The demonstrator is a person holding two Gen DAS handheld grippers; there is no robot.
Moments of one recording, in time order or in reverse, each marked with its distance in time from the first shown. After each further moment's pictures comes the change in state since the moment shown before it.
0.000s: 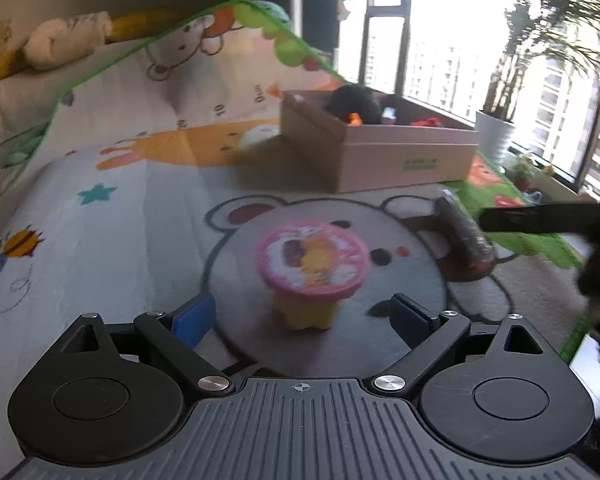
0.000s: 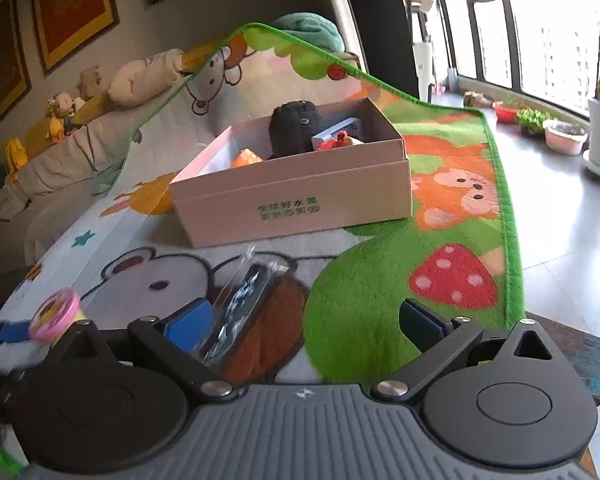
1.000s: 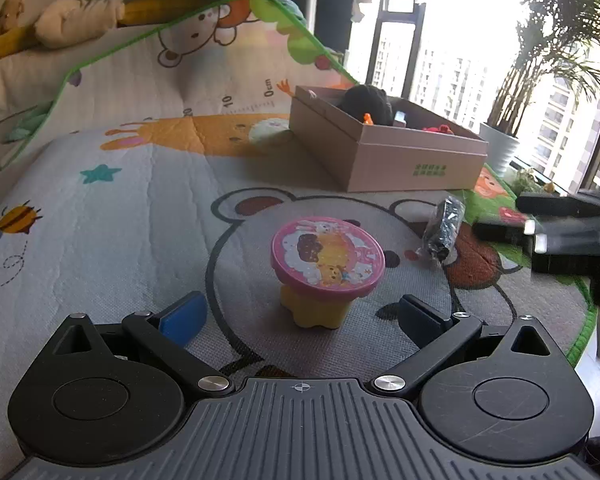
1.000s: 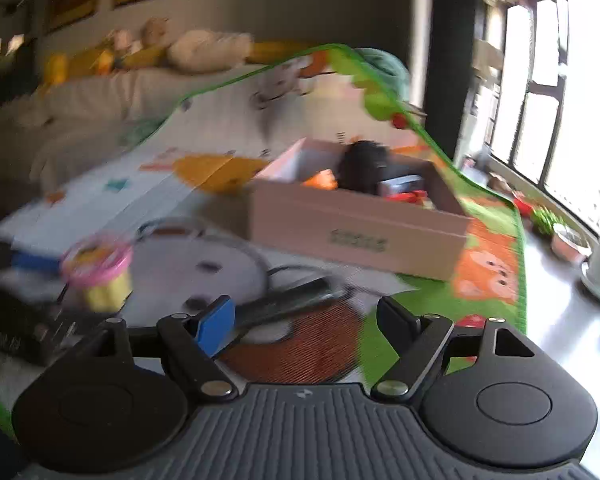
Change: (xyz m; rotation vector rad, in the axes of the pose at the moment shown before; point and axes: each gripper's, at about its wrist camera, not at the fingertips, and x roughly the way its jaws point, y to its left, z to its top) left arm 0.002 0.008 -0.002 -0.053 0.000 -0.025; right arm -0.006 0.053 0.014 -0.283 -0.049 -0.037
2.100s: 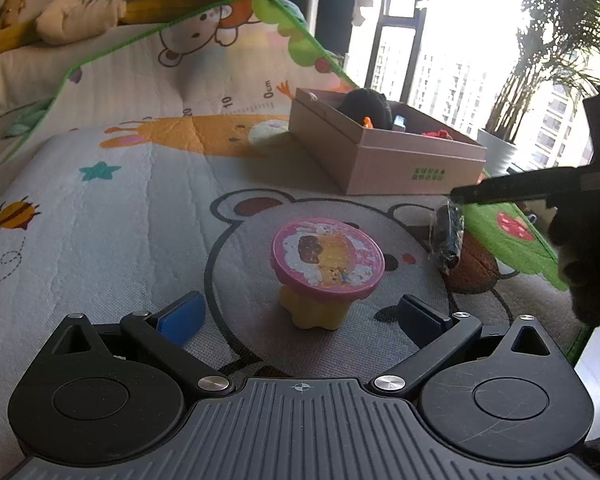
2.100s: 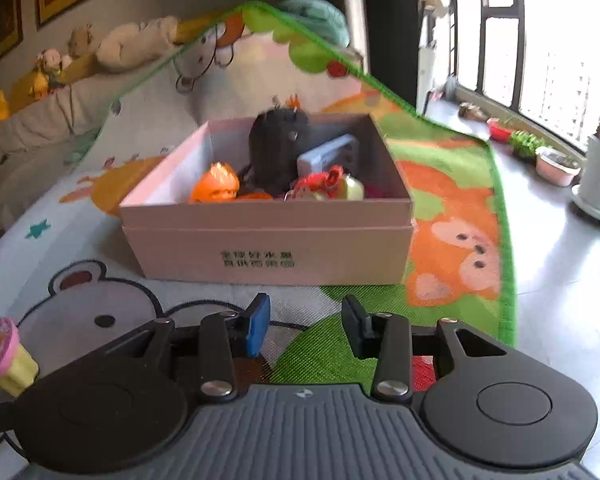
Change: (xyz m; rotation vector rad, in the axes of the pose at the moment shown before) left arm 0.000 0.002 0.000 -0.024 -0.009 -0.017; right arm 0.072 -0.055 0.021 0.148 0.155 0.006
